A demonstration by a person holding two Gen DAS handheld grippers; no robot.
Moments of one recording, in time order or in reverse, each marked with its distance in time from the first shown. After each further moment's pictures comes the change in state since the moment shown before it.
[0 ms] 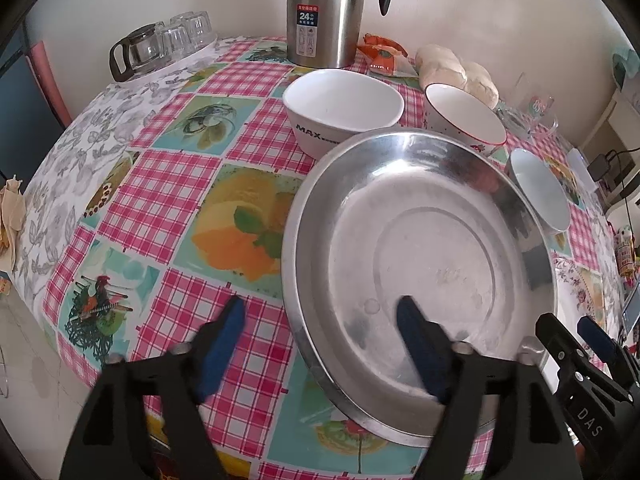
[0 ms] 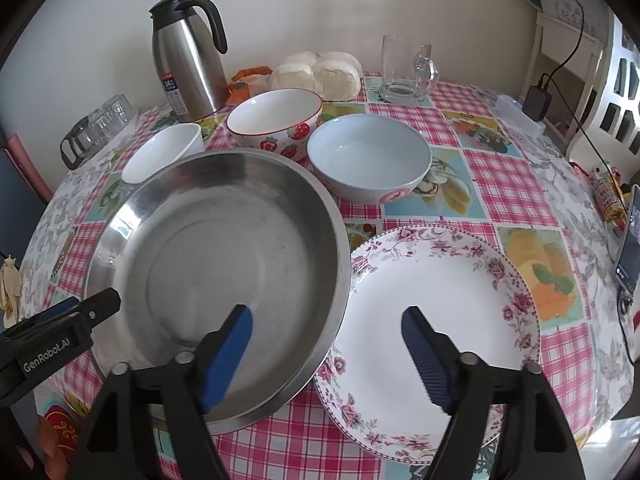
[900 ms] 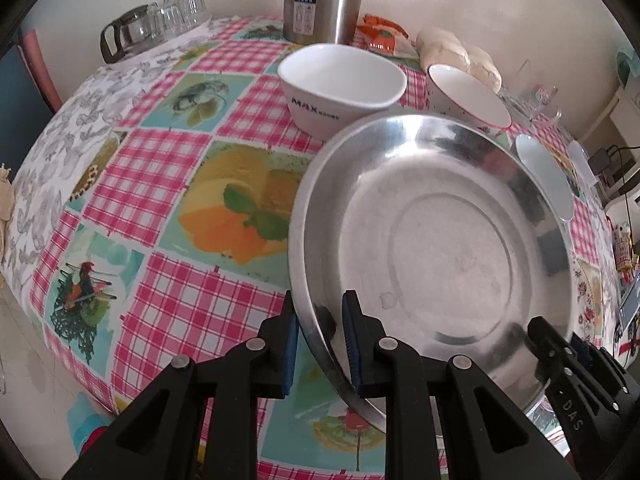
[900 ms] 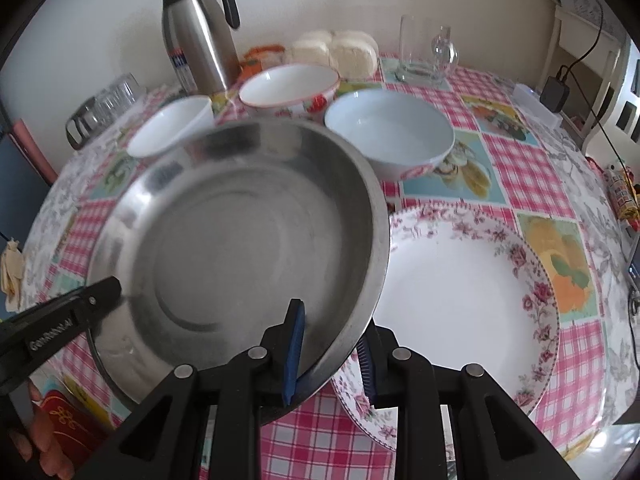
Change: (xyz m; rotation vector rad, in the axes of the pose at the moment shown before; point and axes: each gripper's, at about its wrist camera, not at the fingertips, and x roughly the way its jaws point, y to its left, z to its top) left arm 0.018 0.001 -0.003 -0.007 0.077 -0.027; right arm 0.016 0.008 -0.012 -0.033 0.089 0.018
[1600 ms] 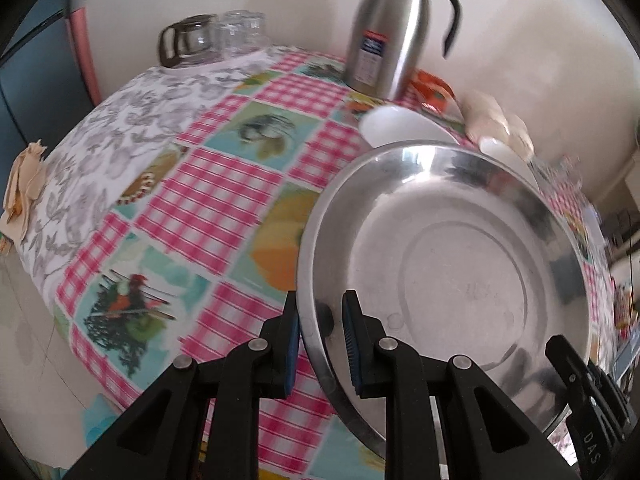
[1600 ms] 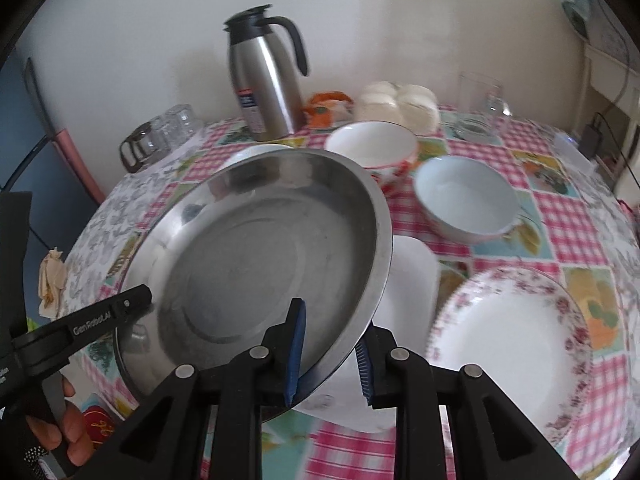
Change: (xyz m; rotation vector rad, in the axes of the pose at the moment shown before) left arm -0.027 0.043 0.009 -0.125 -0.135 0.037; right arm -0.030 0.039 0.013 -0.049 -0.191 0.139
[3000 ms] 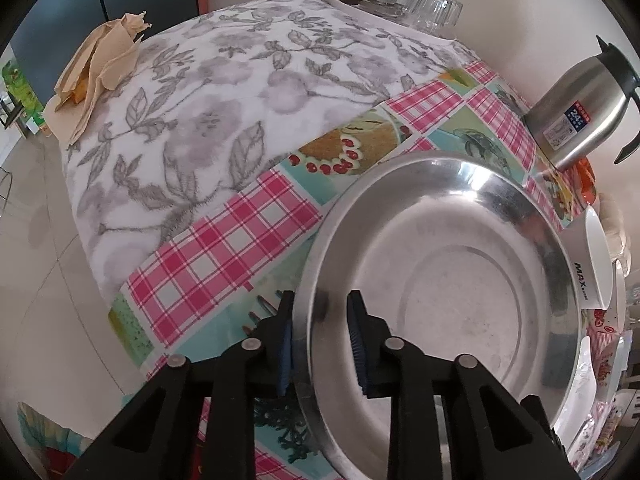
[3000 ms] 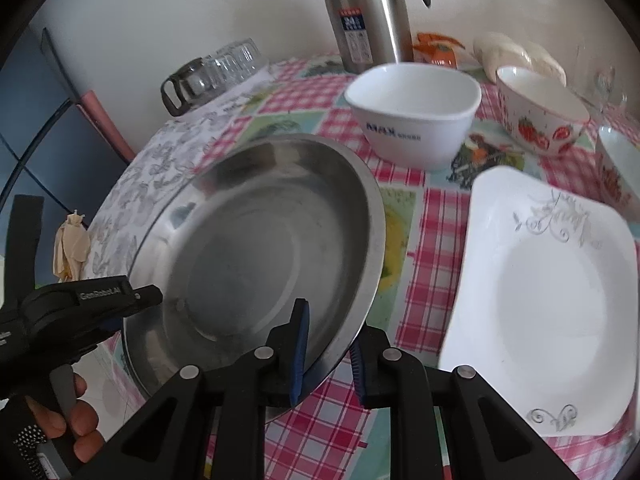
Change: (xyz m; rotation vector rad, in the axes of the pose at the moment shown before) left arm 0.051 0.182 0.023 -0.404 0.103 0.132; right arm 0.095 0.144 -0.012 -0.063 0.116 0.152
